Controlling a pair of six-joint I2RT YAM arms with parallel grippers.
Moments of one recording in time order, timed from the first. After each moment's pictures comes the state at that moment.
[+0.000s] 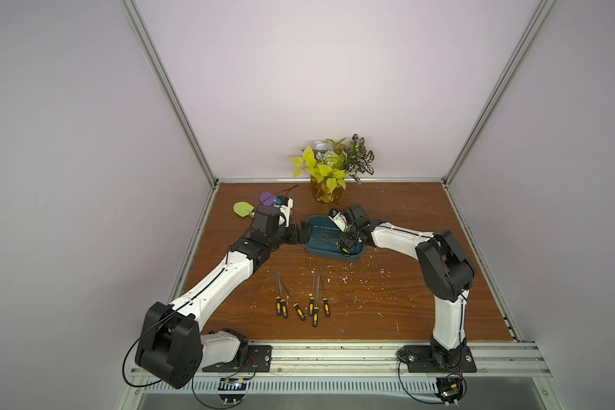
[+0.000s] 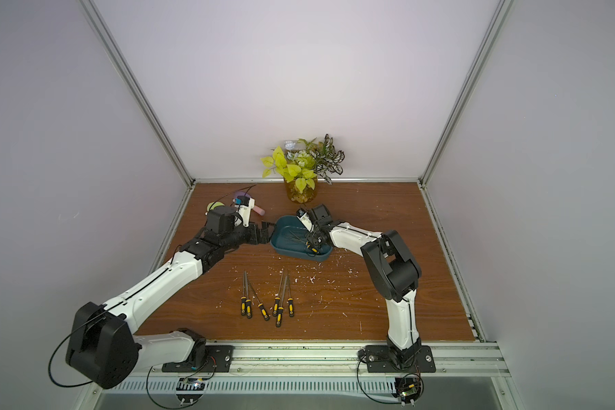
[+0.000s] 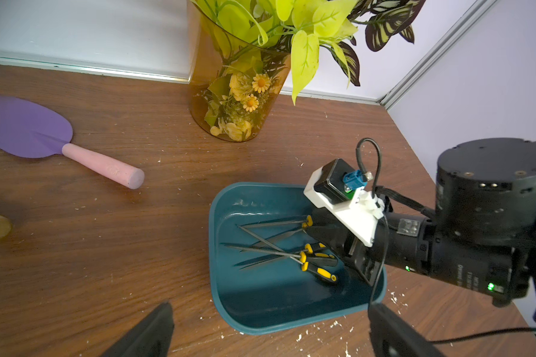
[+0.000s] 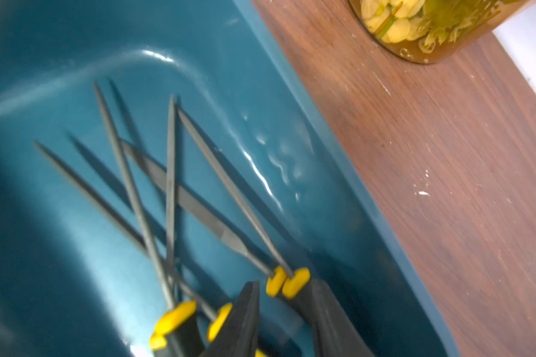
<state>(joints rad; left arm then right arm) -0.39 1.27 0.90 -0.15 0.20 -0.32 0.61 2.00 1.34 -0.22 0.15 -0.27</state>
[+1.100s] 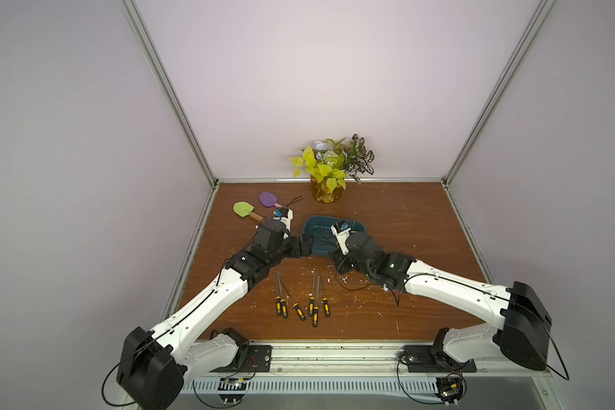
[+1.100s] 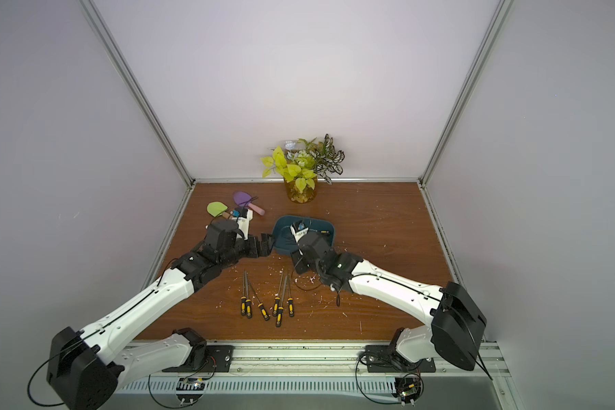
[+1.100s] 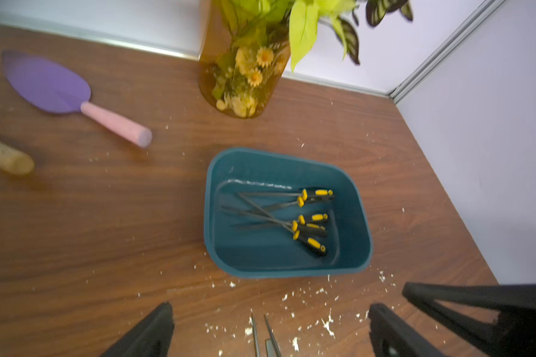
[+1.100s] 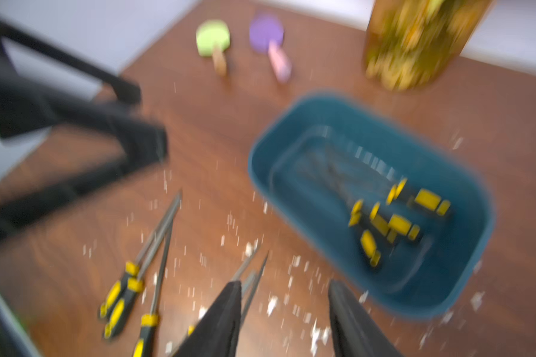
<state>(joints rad) -0.54 1.08 0.78 -0.29 0.00 -0.49 0.99 1.38 0.93 -0.26 0.24 0.40</state>
